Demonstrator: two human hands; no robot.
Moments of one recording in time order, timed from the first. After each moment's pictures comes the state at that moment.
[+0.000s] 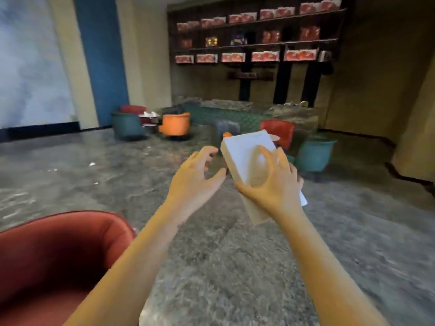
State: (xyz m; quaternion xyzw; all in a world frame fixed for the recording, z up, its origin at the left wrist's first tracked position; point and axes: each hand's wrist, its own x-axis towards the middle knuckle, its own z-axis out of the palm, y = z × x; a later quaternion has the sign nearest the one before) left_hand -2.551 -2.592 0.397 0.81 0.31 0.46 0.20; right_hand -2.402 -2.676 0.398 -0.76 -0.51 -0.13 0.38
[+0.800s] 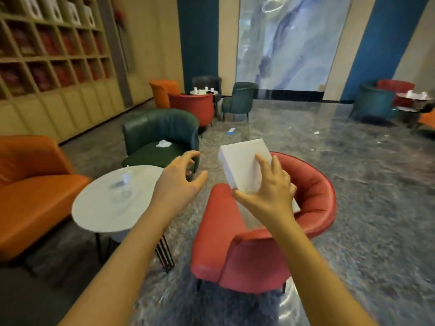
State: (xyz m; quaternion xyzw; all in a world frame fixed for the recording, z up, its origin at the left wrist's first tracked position) left_hand -2.880 -2.839 0.324 0.46 0.76 0.45 -0.04; right_hand -2.729 -2.728 0.310 -0.41 -0.84 0.15 0.32
